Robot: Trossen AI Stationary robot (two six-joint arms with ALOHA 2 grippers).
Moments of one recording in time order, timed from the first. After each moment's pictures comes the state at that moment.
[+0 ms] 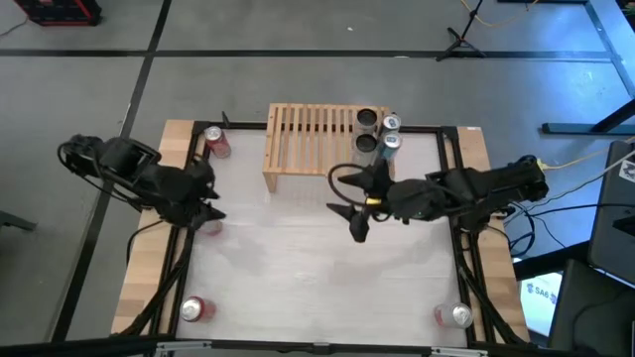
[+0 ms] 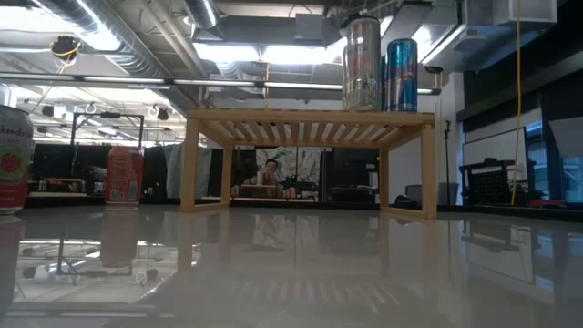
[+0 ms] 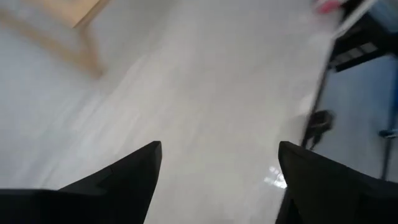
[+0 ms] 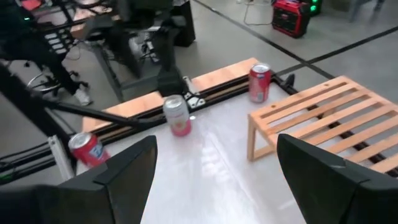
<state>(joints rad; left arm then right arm) -0.37 0.96 1.39 -1.36 -0.20 -0.92 0.33 1.54 1.79 -0.69 0.55 0.44</state>
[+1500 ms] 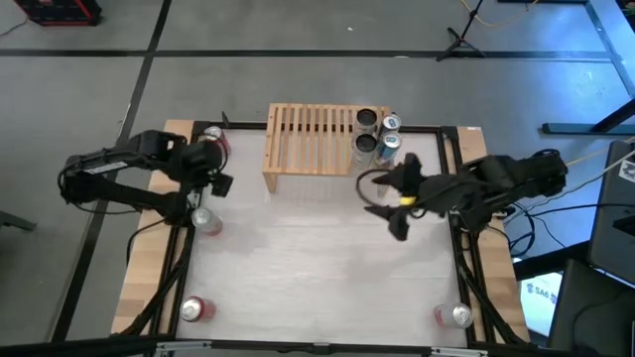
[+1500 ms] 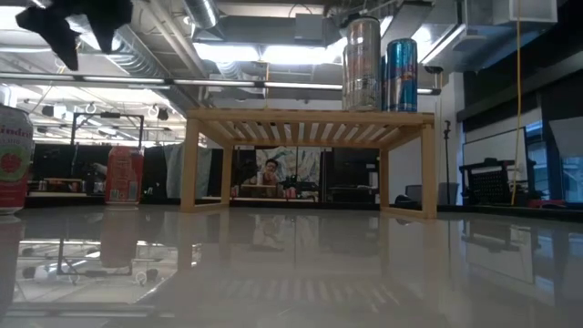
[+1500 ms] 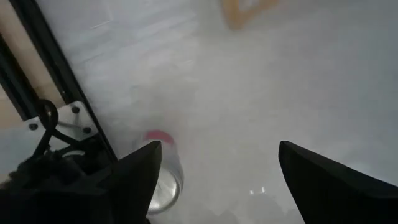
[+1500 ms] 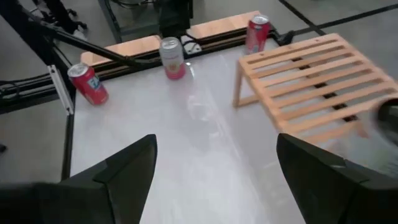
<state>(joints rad) 0.18 0.96 1.19 -1.50 -0.04 -1.08 0.37 1.40 1.79 -1.04 0.46 0.46</state>
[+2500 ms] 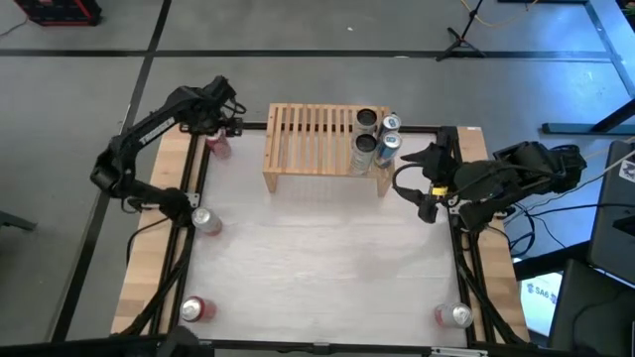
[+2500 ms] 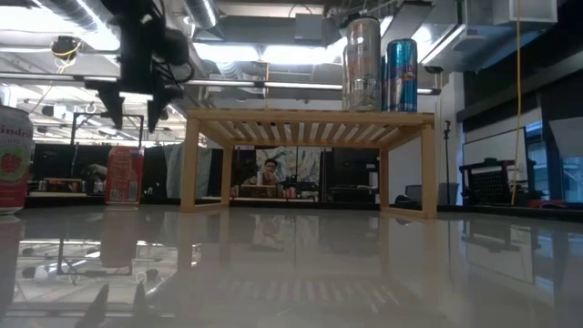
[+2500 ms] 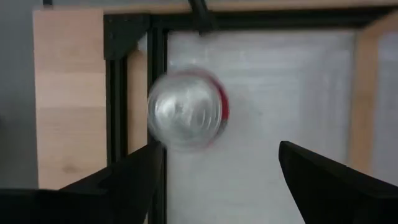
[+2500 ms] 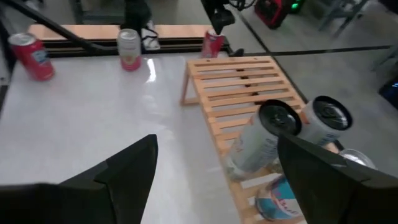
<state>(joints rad) 0.98 1.35 1.19 -1.18 -0.26 -0.57 0.37 1.26 1.79 -1.21 0.61 0.26</state>
